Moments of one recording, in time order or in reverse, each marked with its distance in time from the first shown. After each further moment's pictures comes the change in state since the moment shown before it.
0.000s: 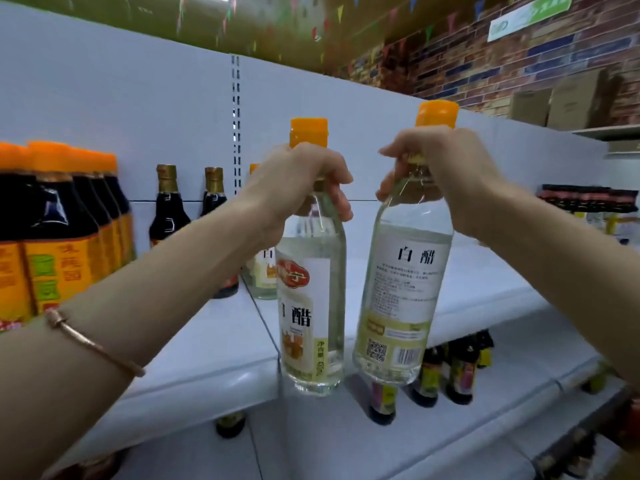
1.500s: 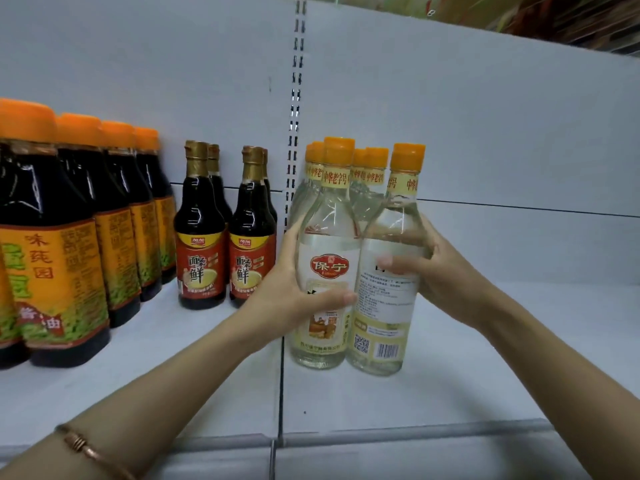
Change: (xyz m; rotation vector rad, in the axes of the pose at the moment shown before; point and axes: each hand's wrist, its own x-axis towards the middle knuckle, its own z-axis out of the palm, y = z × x) left_hand 0.048 -0.188 -0.019 0.110 0.132 -0.124; right_hand 0.124 0.210 0.047 0.296 -0.704 0.019
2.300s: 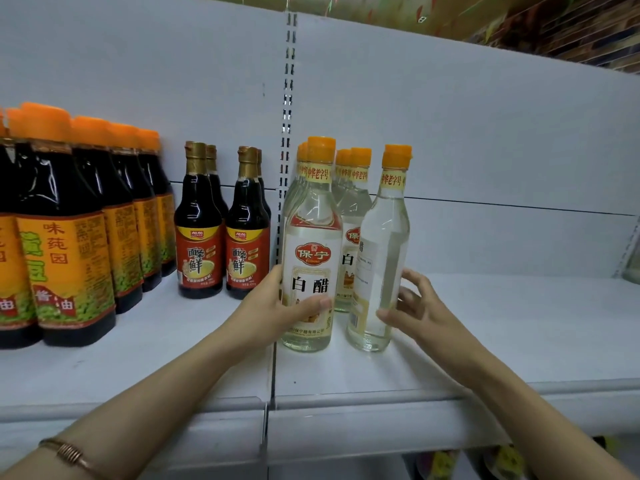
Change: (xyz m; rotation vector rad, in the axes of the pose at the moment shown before) left_hand -0.035 -0.009 0.003 0.090 0.035 -0.184; right_hand -0.069 0.047 0.014 -0.114 0.169 0.168
